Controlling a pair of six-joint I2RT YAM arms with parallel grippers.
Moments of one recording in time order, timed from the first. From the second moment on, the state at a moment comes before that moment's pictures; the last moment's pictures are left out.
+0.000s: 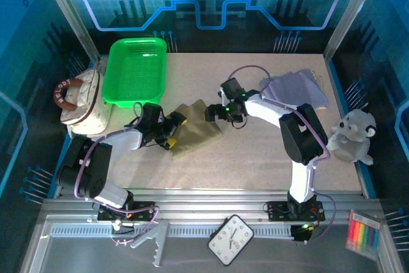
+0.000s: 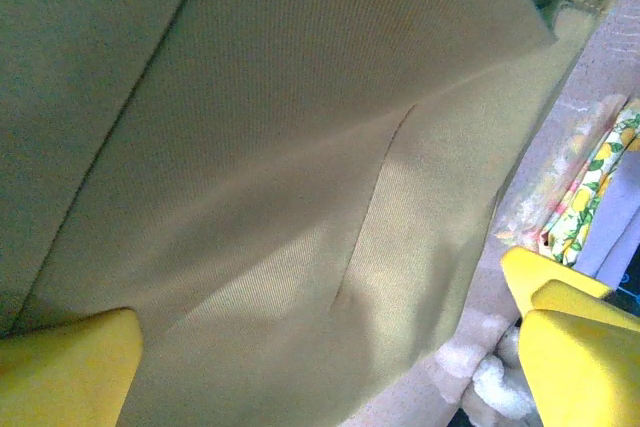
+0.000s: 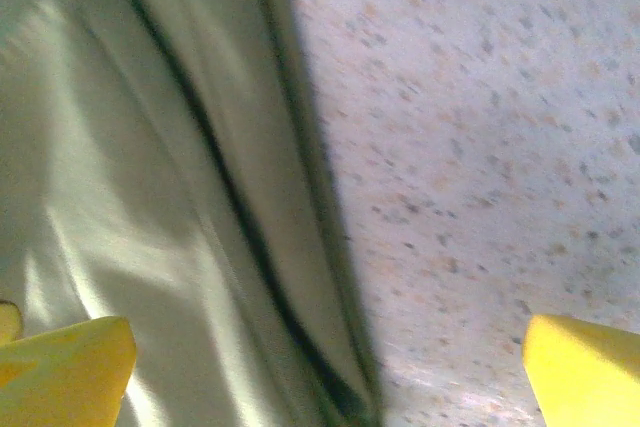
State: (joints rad) left arm -0.25 1.51 0.64 -0.03 0.41 -1.27; right arm 0.50 1.94 1.33 -0.51 -0.26 0.46
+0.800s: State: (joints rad) left arm -0.24 1.57 0.71 -0.10 0.45 -1.16; right arm 0.52 2.21 1.52 -0.47 -0.77 0.46
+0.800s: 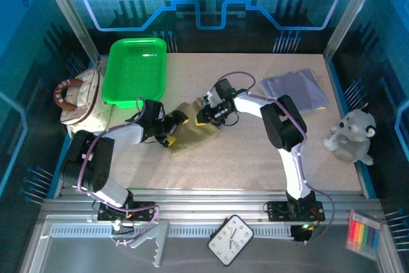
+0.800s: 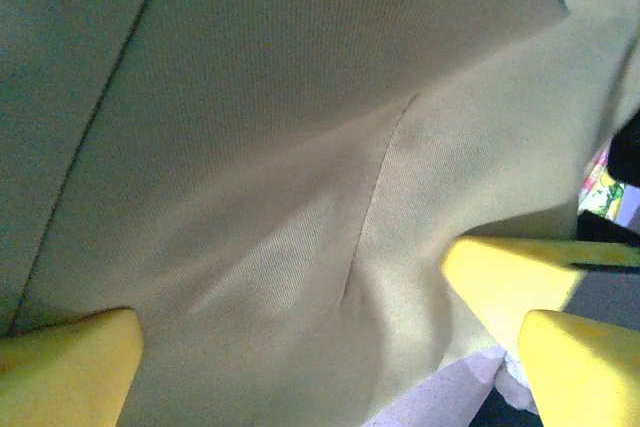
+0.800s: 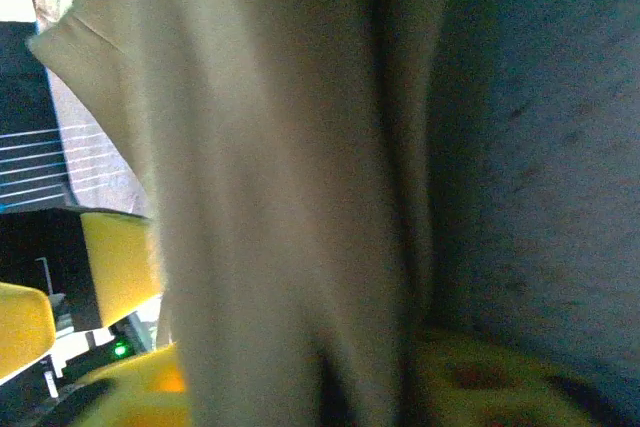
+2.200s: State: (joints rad) left arm 0.12 1.20 0.83 -0.63 -0.08 -0.84; right arm -0.30 2.23 2.19 -1.29 -0.16 -0.38
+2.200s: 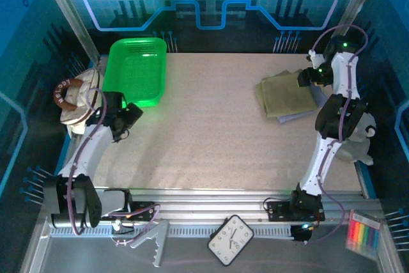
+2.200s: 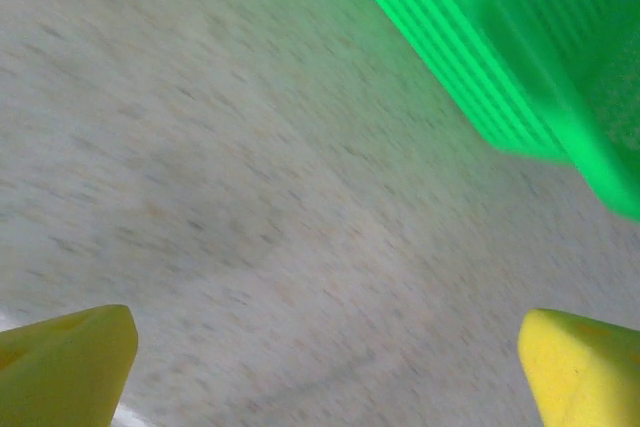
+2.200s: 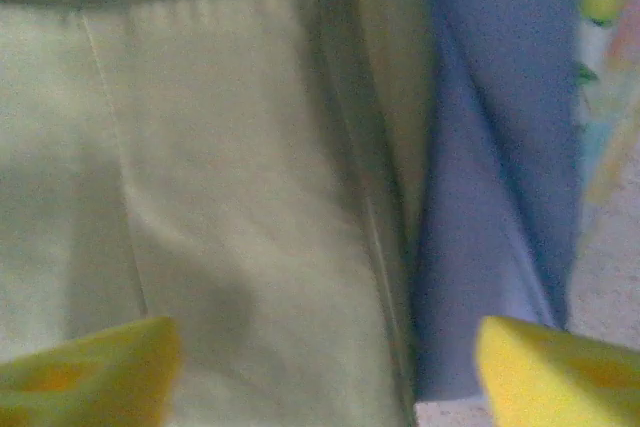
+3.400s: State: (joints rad) left arm -0.01 1.55 0.35 0.78 -0.13 -0.16; right arm 0.06 1.49 0.45 0.58 0.04 -0.07
